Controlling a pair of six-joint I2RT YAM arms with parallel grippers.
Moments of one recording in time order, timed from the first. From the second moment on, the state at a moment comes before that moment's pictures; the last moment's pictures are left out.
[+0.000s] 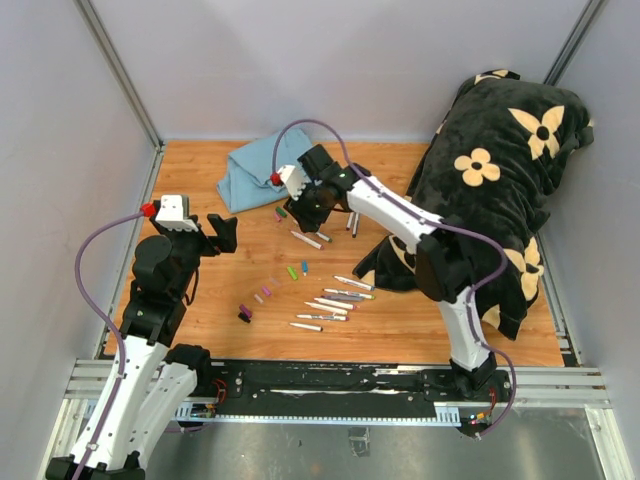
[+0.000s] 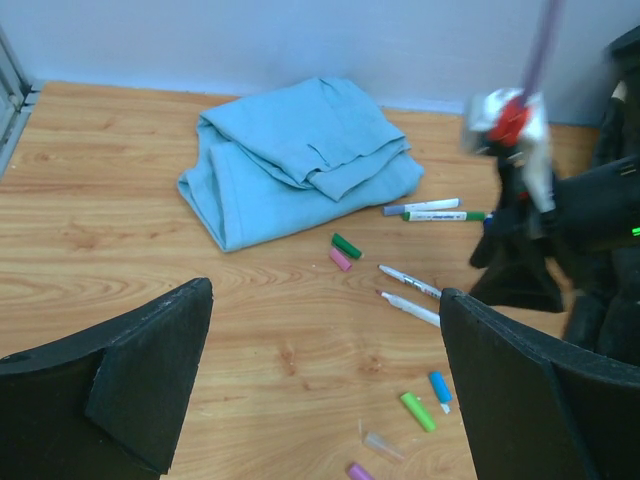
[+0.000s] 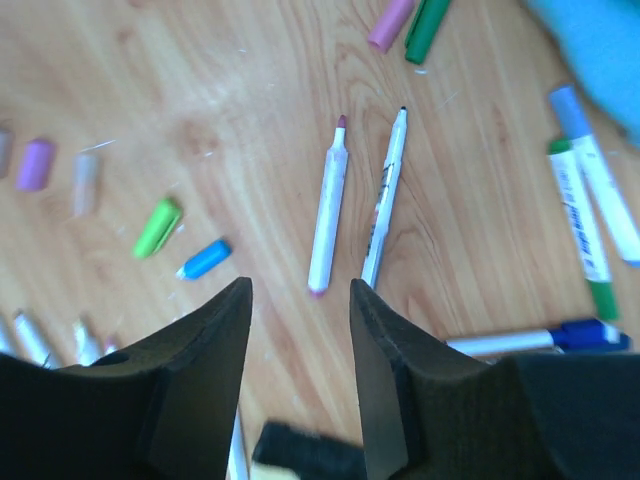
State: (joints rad) left arm -0.20 0.56 0.64 -0.14 -0.07 -0.18; right arm 0.73 2.20 1.99 -0.78 -0.25 -0.34
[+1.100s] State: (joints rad) left arm -0.20 0.56 0.64 -0.14 -0.07 -0.18; right arm 0.53 1.97 1.70 -0.65 -0.28 -0.32
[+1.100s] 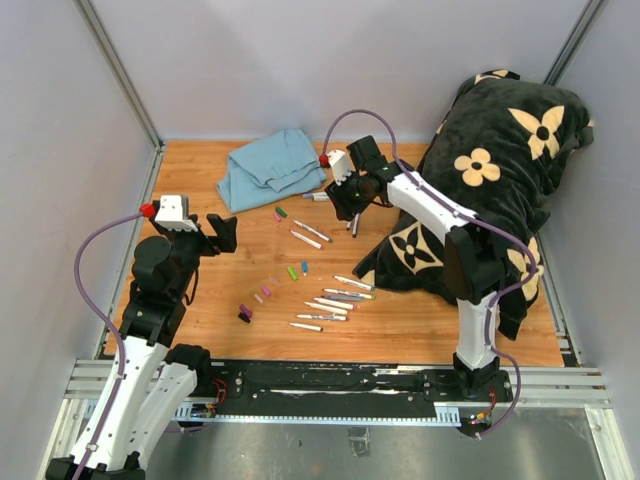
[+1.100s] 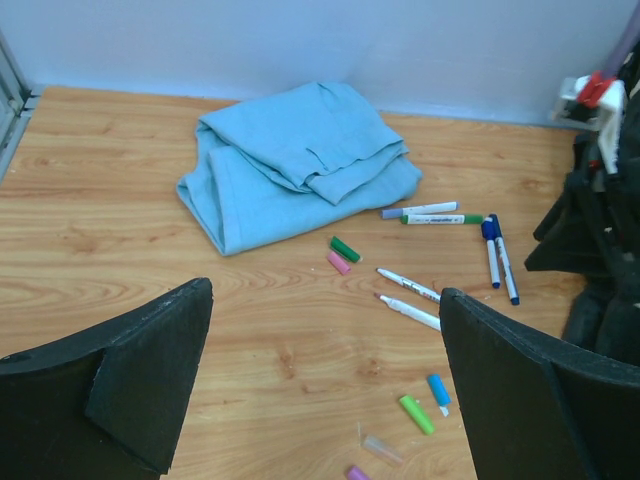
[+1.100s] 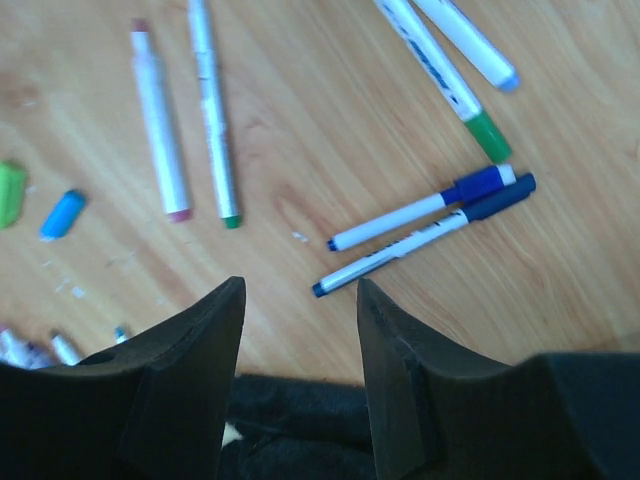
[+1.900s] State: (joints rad) left arm -0.20 0.57 0.64 -0.14 -0.07 -0.18; right arm 0.46 2.19 1.73 -0.60 -0.07 -0.02
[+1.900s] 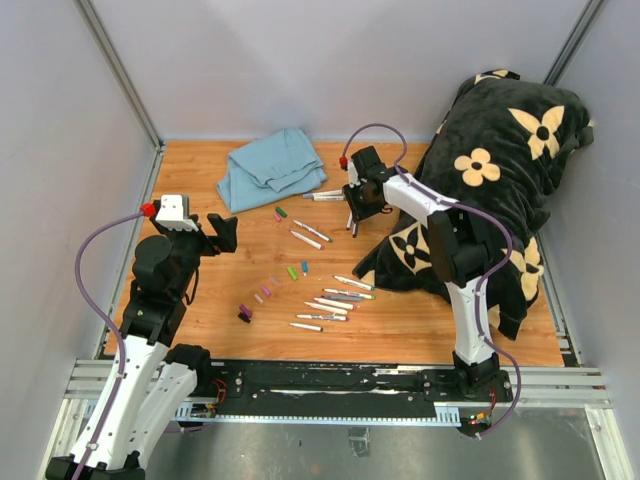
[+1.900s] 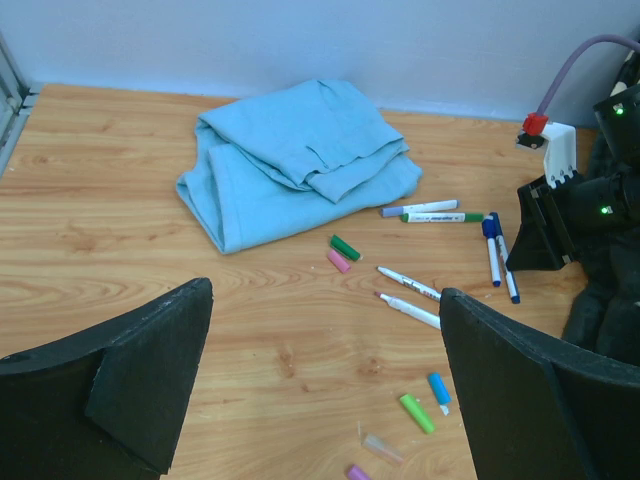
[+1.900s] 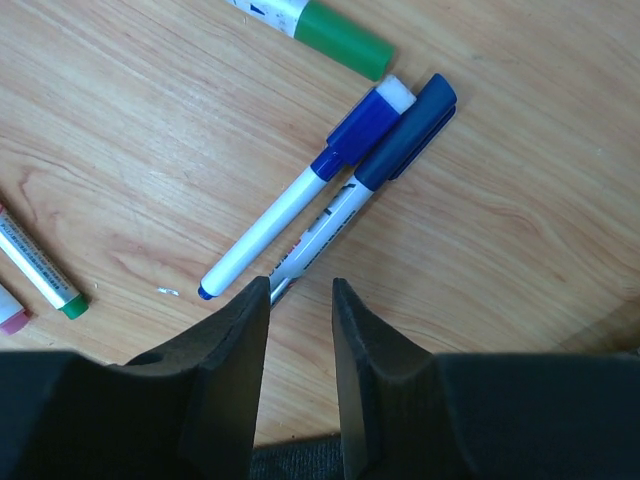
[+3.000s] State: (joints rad) left arm -0.20 0.57 0.64 -0.14 -0.07 -0.18; right arm 0.43 2.19 1.73 -0.60 -0.04 -0.01
